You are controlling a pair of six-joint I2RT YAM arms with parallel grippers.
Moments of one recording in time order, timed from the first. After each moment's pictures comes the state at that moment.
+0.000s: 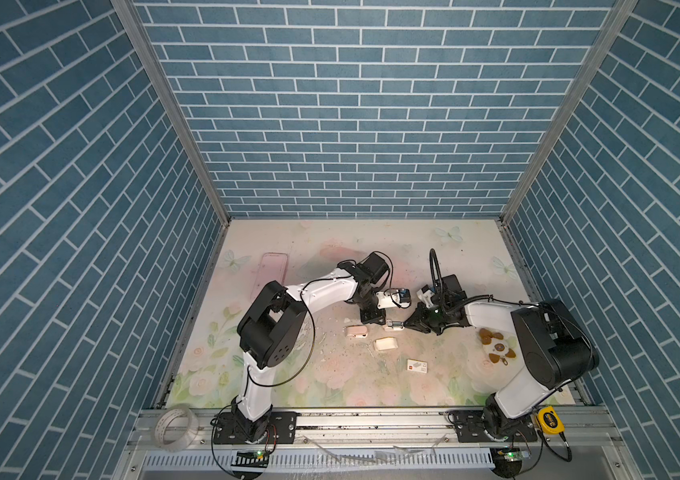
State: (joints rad) left arm -0.76 1.98 1.45 -0.74 0.41 0.69; right arm 0.39 1.65 0.70 -0.17 -0.66 0.65
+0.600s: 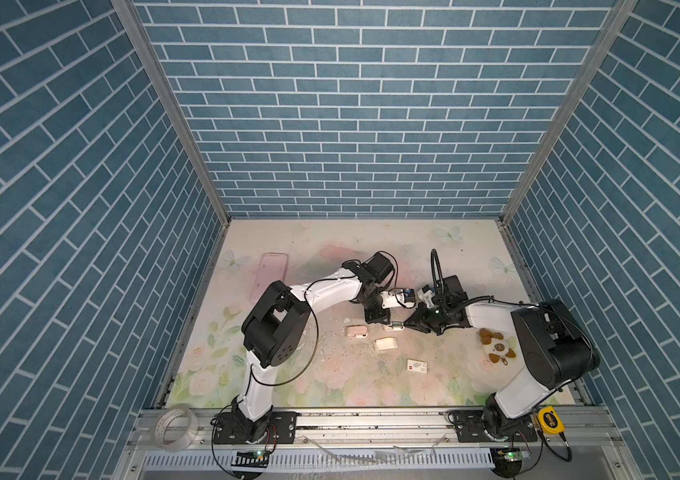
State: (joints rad) left arm -0.78 2.01 1.49 -0.74 0.41 0.68; right arm 0.39 1.65 0.68 -0.13 -0.67 0.66
